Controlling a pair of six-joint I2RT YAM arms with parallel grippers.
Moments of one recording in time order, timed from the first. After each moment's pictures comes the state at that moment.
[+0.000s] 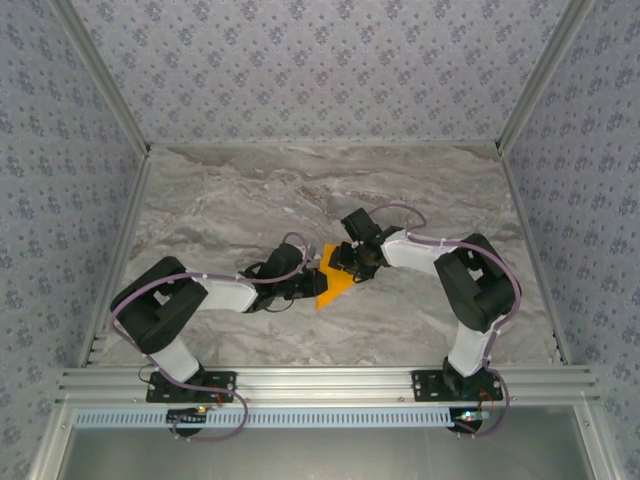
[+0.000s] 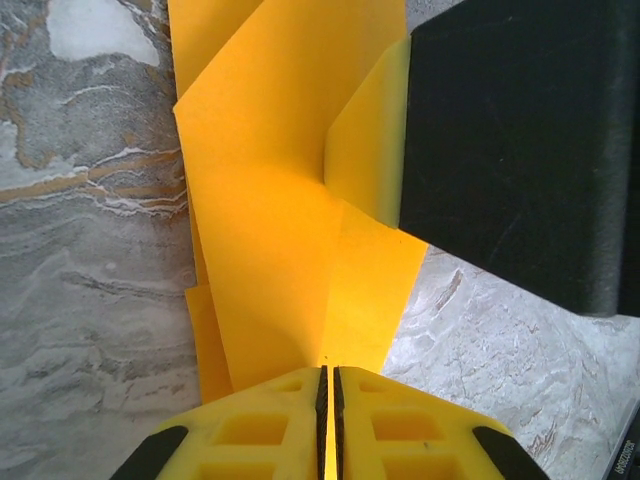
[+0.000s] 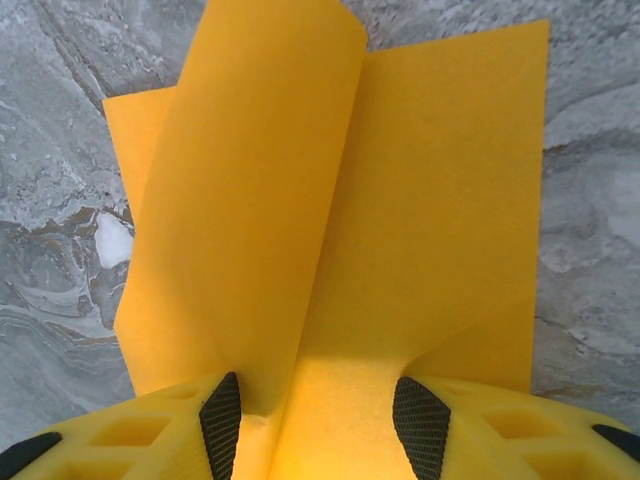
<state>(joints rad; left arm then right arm) -0.81 1.65 0.61 0.33 0.25 -0.85 0.62 1.80 1.01 -0.37 -0.16 0.89</state>
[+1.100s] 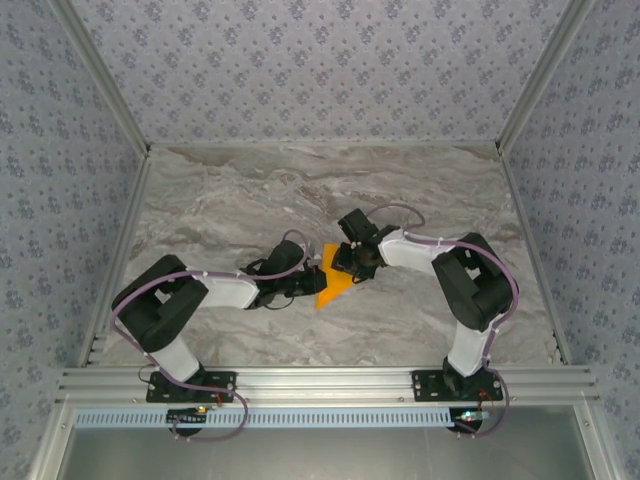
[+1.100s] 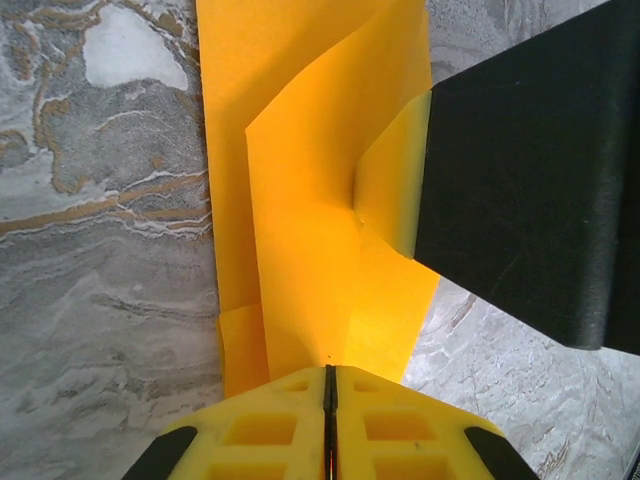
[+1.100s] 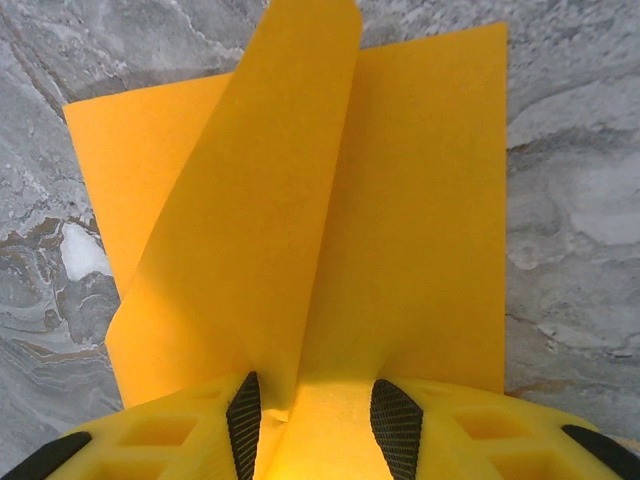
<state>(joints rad) -0.80 1.66 0.65 0.28 0.24 -0.85 0.63 1.82 1.03 -0.41 -0.12 0.90</state>
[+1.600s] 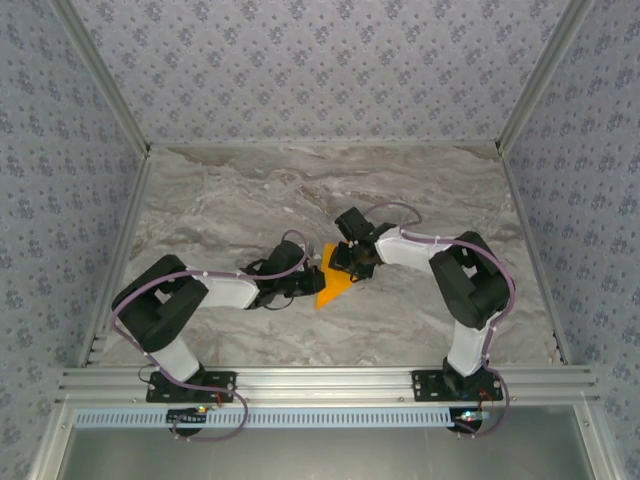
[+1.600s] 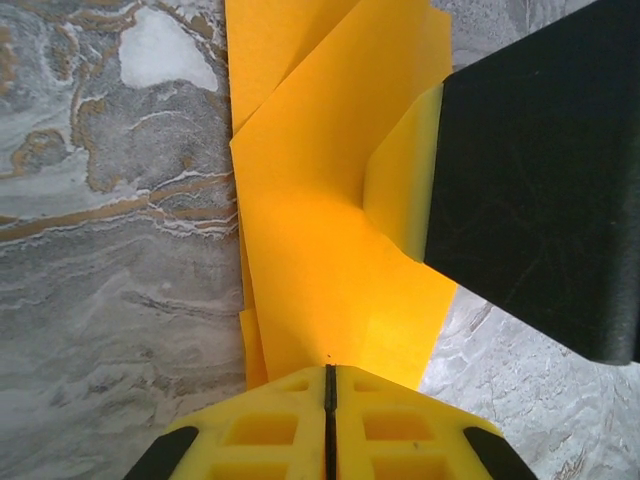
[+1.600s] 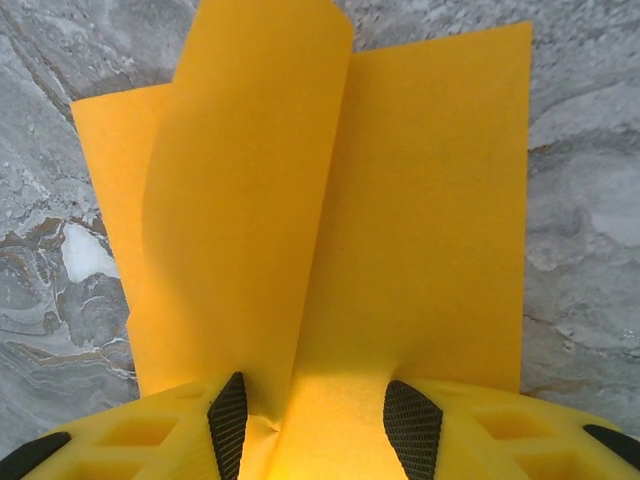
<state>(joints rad) -0.80 1.66 0.65 0.26 0.22 -0.85 0.64 1.84 1.06 -0.44 -0.11 0.90</state>
